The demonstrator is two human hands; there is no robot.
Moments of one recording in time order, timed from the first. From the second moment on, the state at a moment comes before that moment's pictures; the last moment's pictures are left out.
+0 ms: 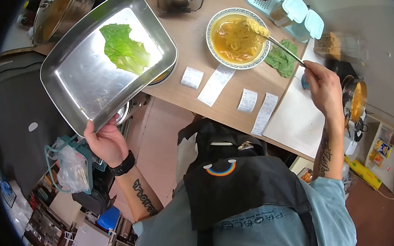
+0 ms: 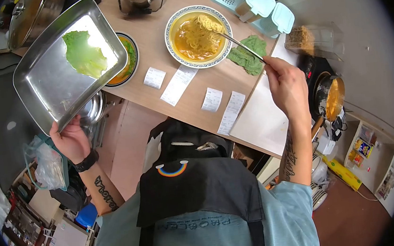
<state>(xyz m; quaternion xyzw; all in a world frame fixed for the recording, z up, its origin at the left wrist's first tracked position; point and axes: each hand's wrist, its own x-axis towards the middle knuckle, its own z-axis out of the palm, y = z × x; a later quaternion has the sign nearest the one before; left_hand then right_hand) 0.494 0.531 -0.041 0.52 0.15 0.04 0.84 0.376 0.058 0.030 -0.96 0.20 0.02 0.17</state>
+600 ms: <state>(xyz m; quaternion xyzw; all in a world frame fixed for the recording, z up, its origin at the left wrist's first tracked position) 0.486 0.538 -0.038 0.52 0.15 0.06 0.84 0.394 0.076 -0.056 -0.98 0.15 0.10 0.06</state>
